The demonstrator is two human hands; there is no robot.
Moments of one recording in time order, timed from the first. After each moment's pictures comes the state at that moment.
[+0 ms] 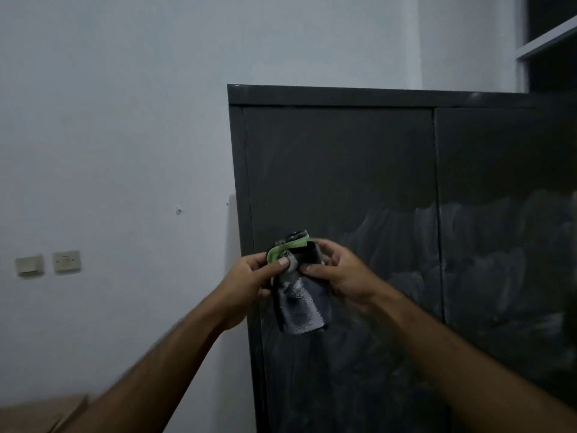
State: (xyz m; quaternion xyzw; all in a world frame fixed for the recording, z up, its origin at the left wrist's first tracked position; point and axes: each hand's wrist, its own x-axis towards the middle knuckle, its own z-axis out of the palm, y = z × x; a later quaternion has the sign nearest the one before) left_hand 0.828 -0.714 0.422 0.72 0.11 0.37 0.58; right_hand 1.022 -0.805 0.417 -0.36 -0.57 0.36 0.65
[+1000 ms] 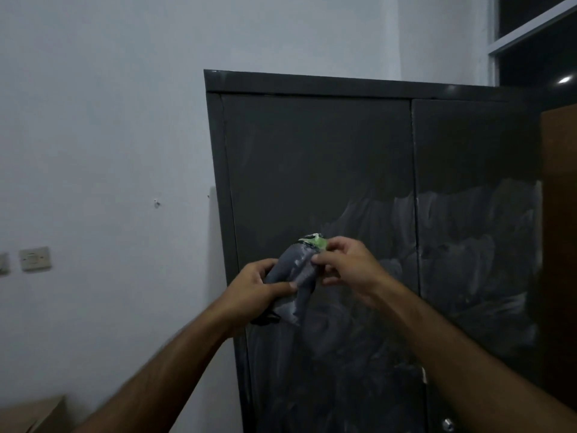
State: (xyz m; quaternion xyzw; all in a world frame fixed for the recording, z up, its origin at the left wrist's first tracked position) left_hand 0.848 -0.739 0.401 0.79 0.18 0.32 0.49; right_hand 1.032 -0.841 0.418 -0.54 -0.48 0.24 0.65
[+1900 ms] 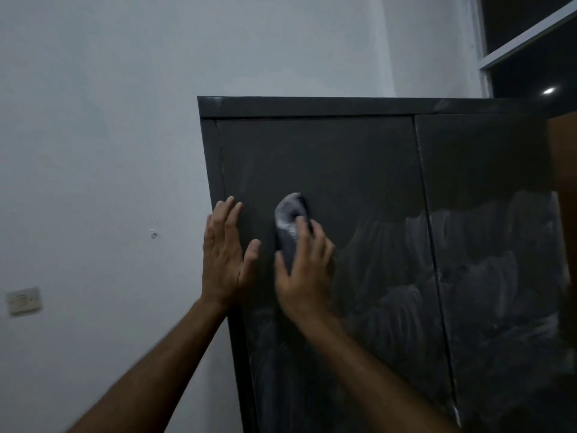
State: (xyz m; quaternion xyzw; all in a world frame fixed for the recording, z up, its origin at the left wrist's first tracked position) left_hand 0.869 -0.654 0.464 0.77 0.12 0.62 -0.08; right_hand 0.981 -0.740 0.422 -0.62 -0.45 -0.31 0.56
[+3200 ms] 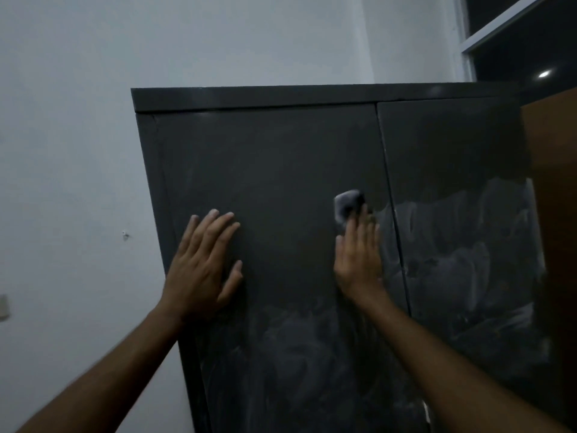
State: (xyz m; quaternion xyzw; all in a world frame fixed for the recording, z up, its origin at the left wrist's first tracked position) left_hand 0.896 -0.653 0.455 0.78 0.11 0.49 -0.37; right_hand 1.183 -0.763 0.404 -0.66 -0.41 -0.43 0.46
